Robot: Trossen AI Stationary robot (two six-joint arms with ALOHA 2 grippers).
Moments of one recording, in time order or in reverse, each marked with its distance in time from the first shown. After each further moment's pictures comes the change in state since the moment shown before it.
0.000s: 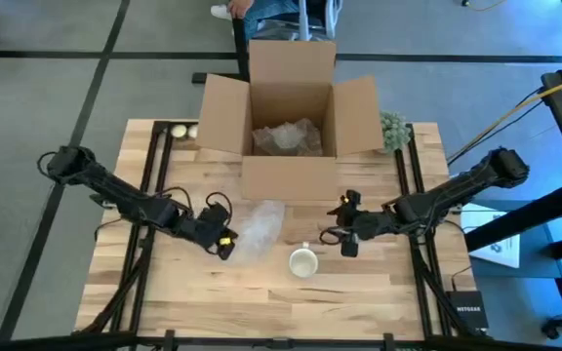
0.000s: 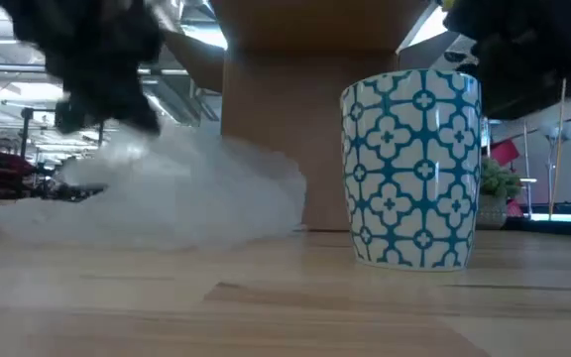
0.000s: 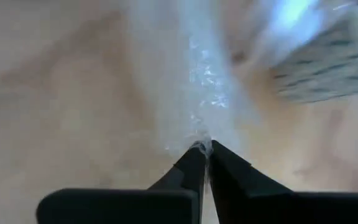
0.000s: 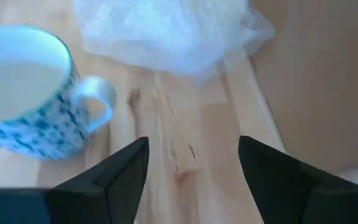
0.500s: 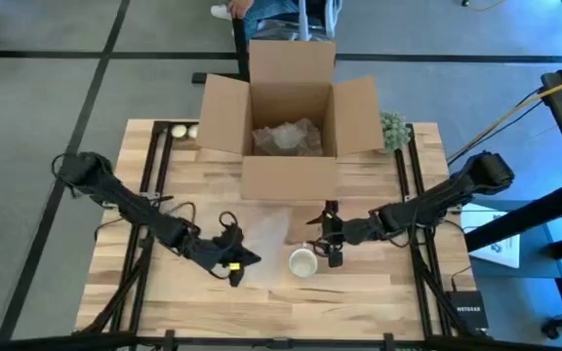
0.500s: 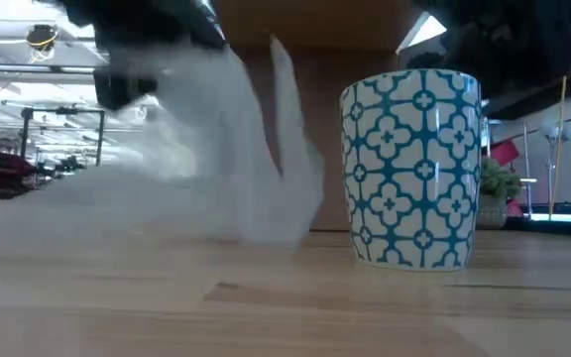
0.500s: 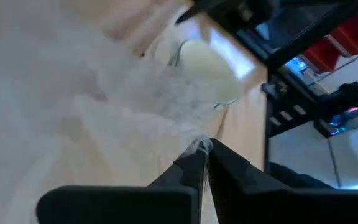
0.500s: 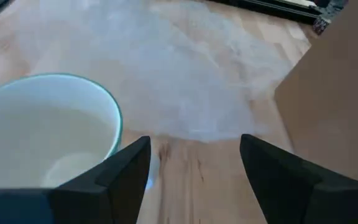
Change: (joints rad) left arm -0.090 0.279 0.069 0.490 -0.026 0.083; right arm -0.001 0.207 0.006 0.375 -0.042 -0.234
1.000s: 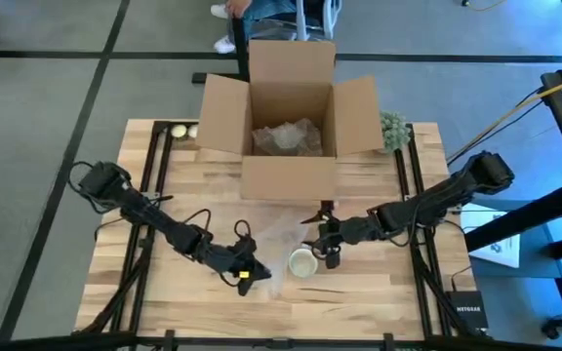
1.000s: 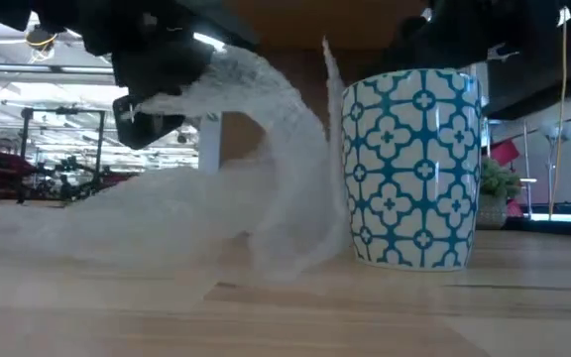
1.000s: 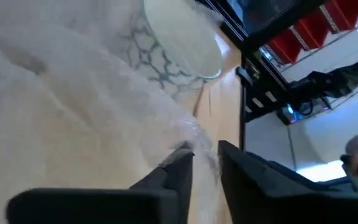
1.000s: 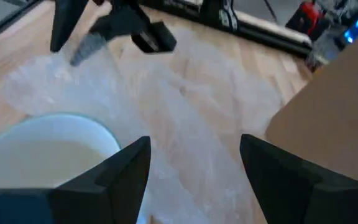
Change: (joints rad) left arm 0.036 0.108 0.000 0.198 0.212 0.034; right arm 0.000 -0.004 0.107 -0.061 0.001 -0.134
